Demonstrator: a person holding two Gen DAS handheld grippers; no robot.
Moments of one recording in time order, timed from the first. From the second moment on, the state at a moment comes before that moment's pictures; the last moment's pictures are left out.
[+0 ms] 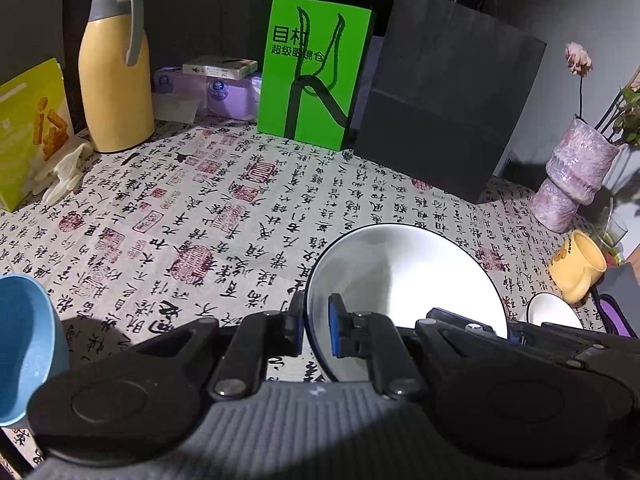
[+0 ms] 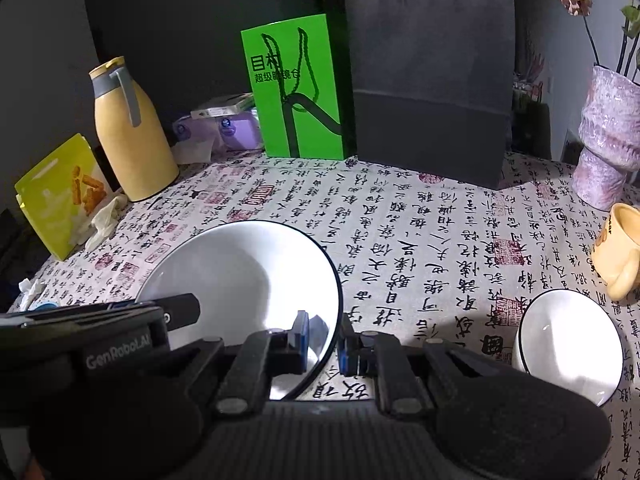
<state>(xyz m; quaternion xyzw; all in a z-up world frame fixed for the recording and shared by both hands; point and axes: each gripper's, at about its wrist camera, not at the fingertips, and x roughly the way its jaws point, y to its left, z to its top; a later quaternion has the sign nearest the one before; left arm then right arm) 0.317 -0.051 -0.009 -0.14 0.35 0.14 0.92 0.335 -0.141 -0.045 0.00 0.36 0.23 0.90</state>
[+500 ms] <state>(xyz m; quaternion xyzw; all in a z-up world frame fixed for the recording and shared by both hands) 0.285 -0.030 0.006 -0.14 0.32 0.15 0.92 0.311 -0.118 -0.027 0.00 0.35 0.23 0.91</state>
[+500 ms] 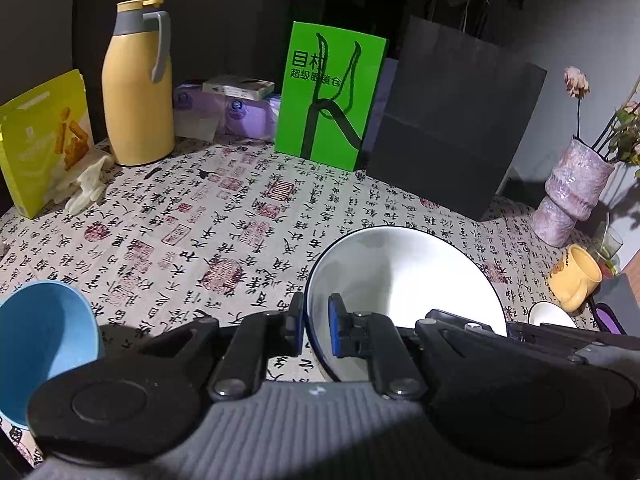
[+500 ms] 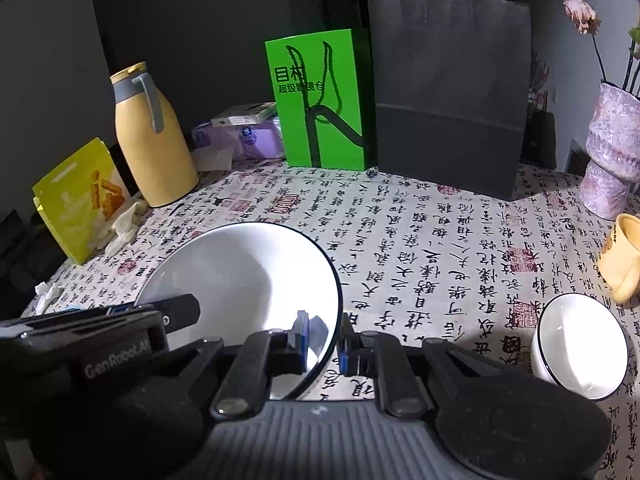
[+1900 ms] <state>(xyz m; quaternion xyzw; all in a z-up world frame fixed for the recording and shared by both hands) 0.211 0.052 0.024 -0.17 0.29 0.18 0.92 0.254 -0.029 -0.004 -0.02 0.33 0.26 0.91</state>
